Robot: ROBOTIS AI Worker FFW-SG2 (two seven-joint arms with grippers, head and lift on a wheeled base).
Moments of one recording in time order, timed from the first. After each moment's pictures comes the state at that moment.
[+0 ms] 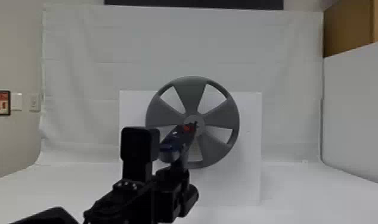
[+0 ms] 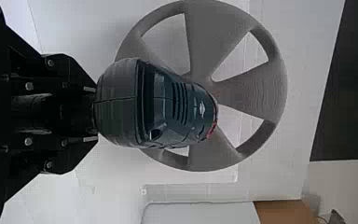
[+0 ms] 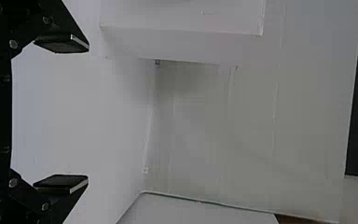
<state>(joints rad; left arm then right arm) -0.57 0.13 -0.35 -2.23 0.52 1.02 0.32 -0.40 -0.37 -0.61 -2.31 0.11 1.23 0.80</state>
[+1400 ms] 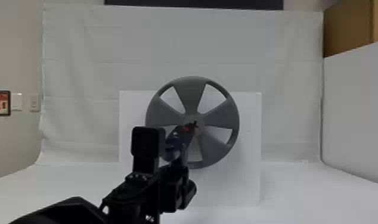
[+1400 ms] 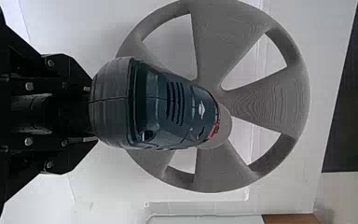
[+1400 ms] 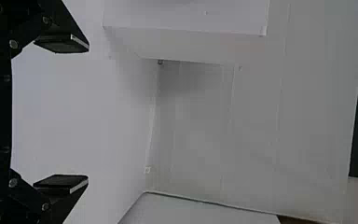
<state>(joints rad) -0.63 0.10 -0.36 -2.07 0.45 0.96 0.29 -0.40 -0.38 -0.61 -2.31 0.11 1.24 0.80</state>
